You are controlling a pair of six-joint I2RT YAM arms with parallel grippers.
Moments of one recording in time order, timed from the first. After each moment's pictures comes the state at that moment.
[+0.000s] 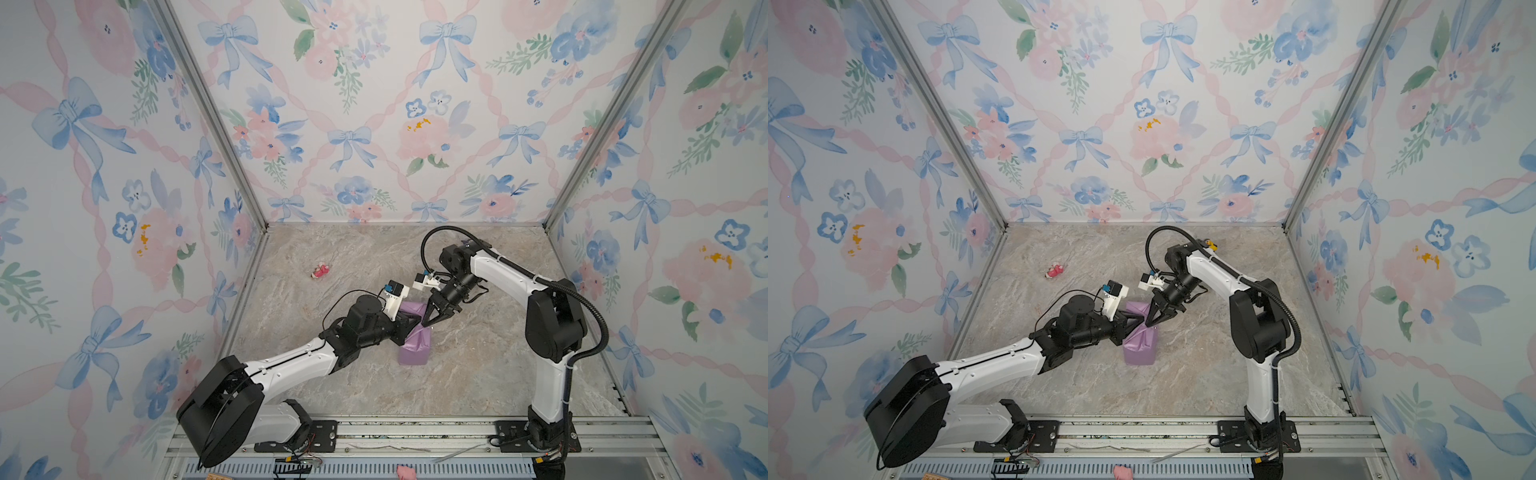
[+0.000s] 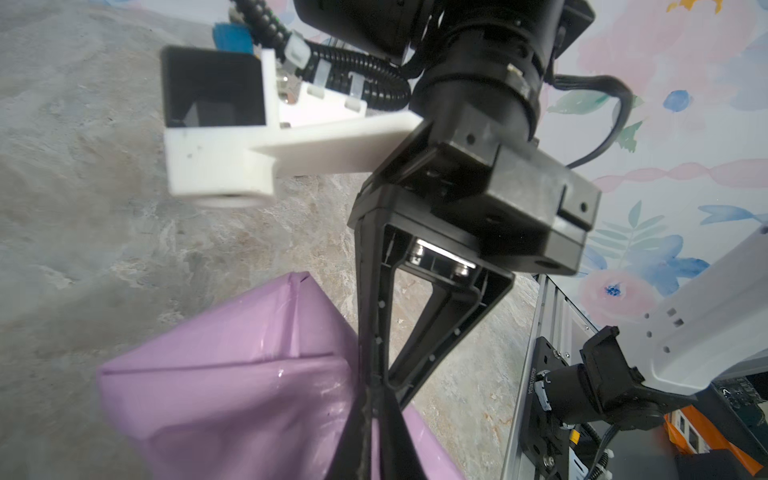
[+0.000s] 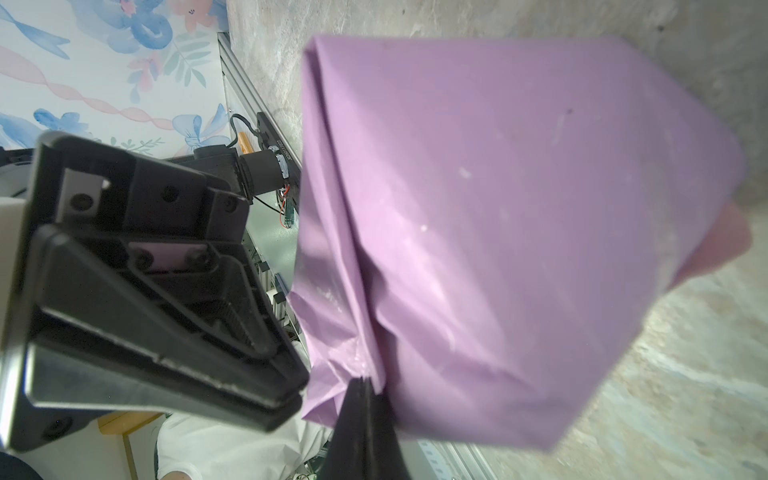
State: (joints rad) left arm -0.76 1.30 0.60 0.34 0.33 -0.44; right arm 0.49 2.01 1.65 -1.42 -0.89 -0.19
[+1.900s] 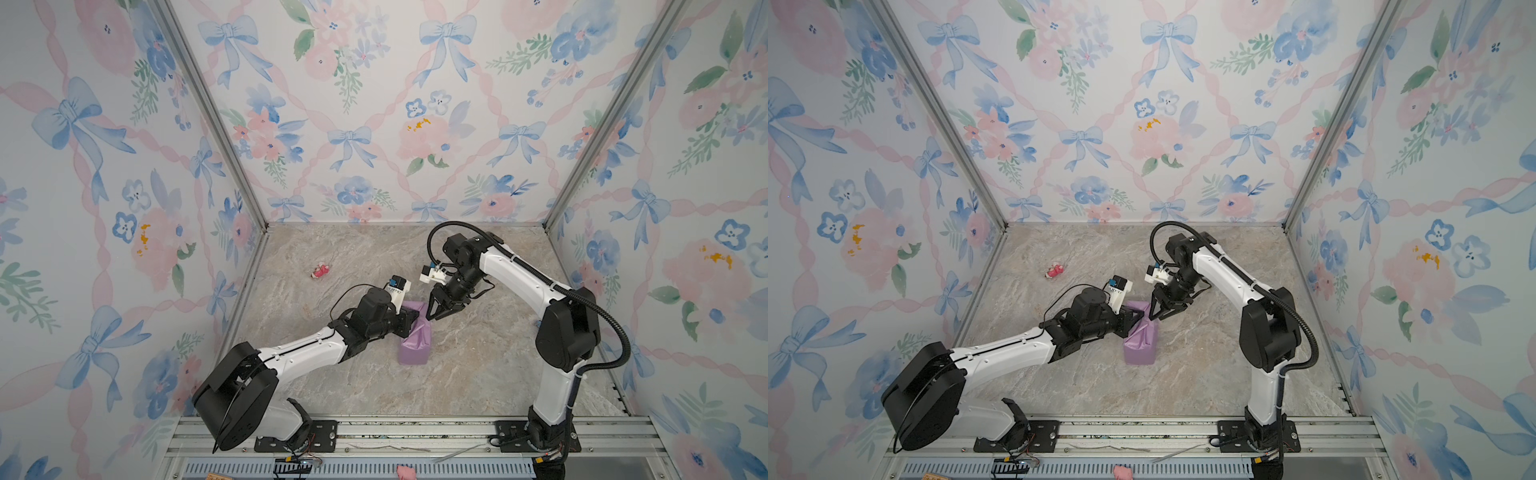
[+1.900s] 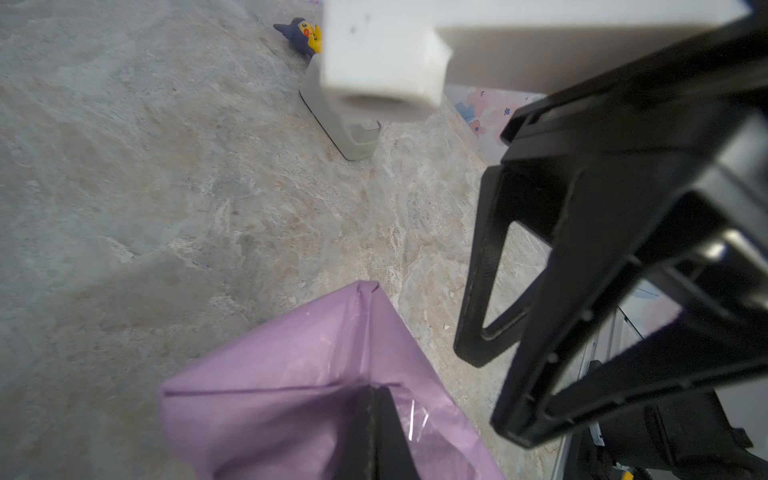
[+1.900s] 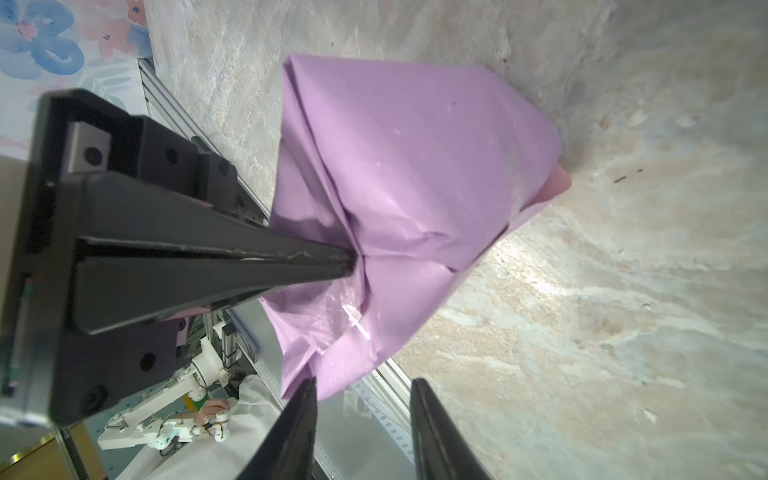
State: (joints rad) left arm -0.75 1.39 0.70 0.18 0.21 -0.44; right arm 0.51 1.92 1.72 -1.42 -0.66 -0.05
